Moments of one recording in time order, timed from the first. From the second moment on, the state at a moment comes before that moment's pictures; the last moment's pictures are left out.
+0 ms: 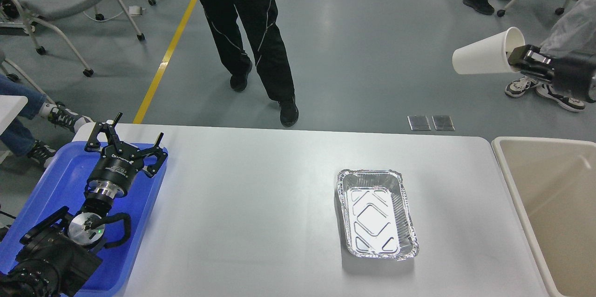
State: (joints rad) left arm -0.57 0.28 -0.93 -0.27 -0.13 -0.79 -0.32; right arm 1.41 -0.78 -0.61 0.65 -0.49 0.19 0.68
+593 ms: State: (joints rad) left arm -0.57 0.28 -0.93 -0.27 -0.13 -0.79 -0.32; right arm 1.04 -0.79 -0.59 0.20 -0.21 0.20 0.61
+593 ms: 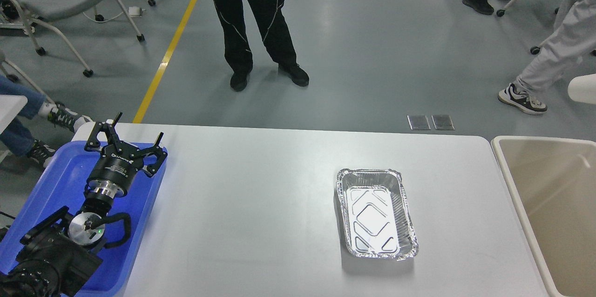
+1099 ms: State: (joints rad) left arm -0.57 0.28 -0.93 -0.27 -0.13 -0.79 -0.32; right arm 0.83 -0.75 -0.37 0.02 -0.14 0.17 0.11
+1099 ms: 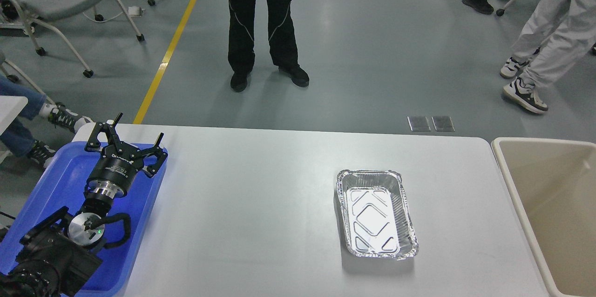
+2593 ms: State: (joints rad) left arm -0.57 0.28 -0.93 -0.27 -0.13 -0.79 -0.32; right arm 0.60 -0.31 -0.24 -0.08 -0.13 -0.23 -0.05
